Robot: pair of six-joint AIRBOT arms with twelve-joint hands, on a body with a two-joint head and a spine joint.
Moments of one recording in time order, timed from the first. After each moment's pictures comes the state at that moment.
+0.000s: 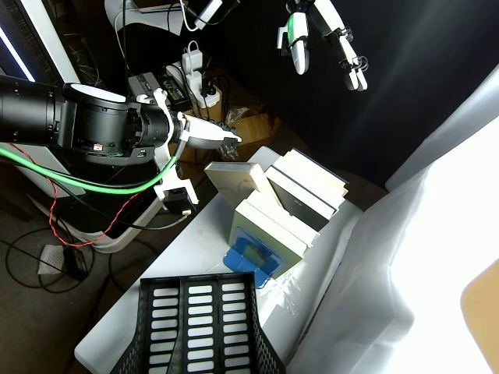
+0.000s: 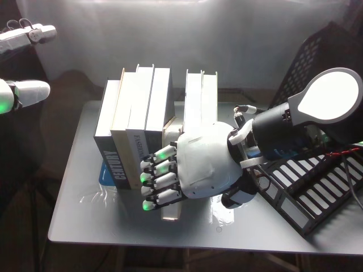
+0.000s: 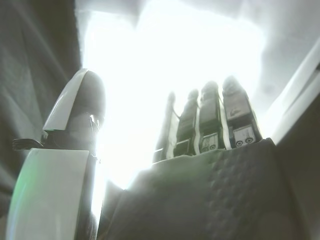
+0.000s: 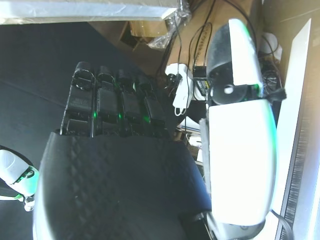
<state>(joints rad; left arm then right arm) 0.71 -0.92 1.38 -0.04 -0.88 -0.03 -0.15 -1.44 1.33 -2.09 0.45 0.39</state>
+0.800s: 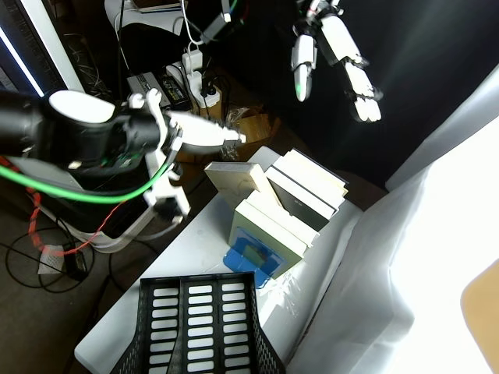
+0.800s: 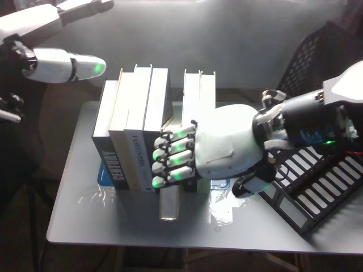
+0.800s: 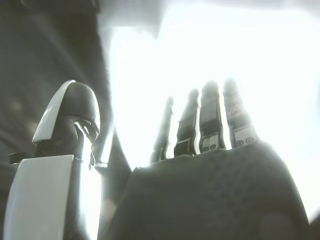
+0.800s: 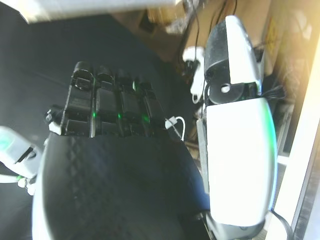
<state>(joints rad) 0.36 -1.10 1.58 0.36 -0.66 -0.03 -0.17 -1.36 1.33 -1.80 0.44 0.24</state>
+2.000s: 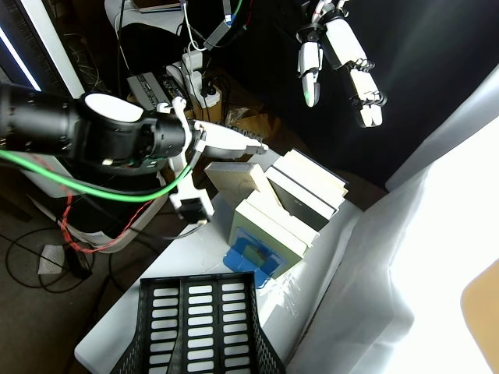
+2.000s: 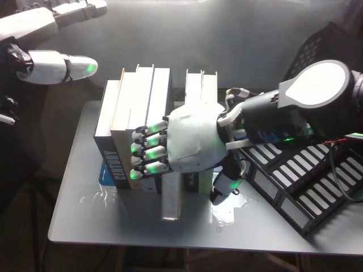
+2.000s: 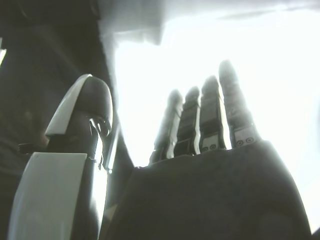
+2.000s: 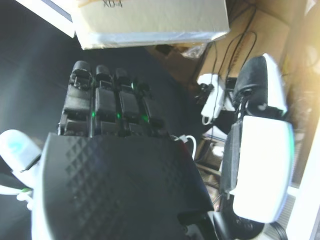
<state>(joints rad) 0.39 -1.09 1.59 0.33 -0.67 -0.03 -0.15 -1.51 1.43 -1.92 0.36 0.21</state>
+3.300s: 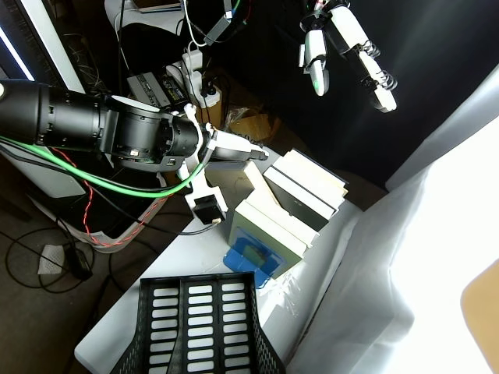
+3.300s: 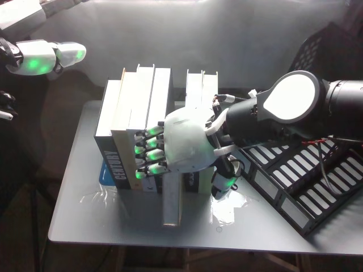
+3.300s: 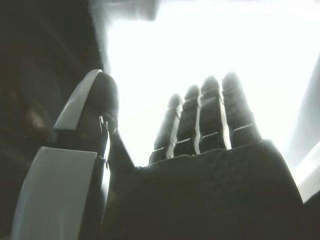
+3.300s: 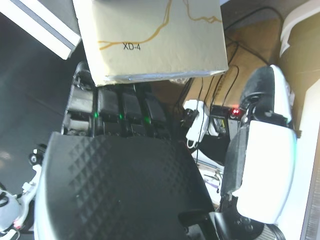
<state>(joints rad) 0.41 -1.07 1.57 0.25 -0.74 -0.03 -0.16 -1.59 1.52 -2.16 0.31 0.32</state>
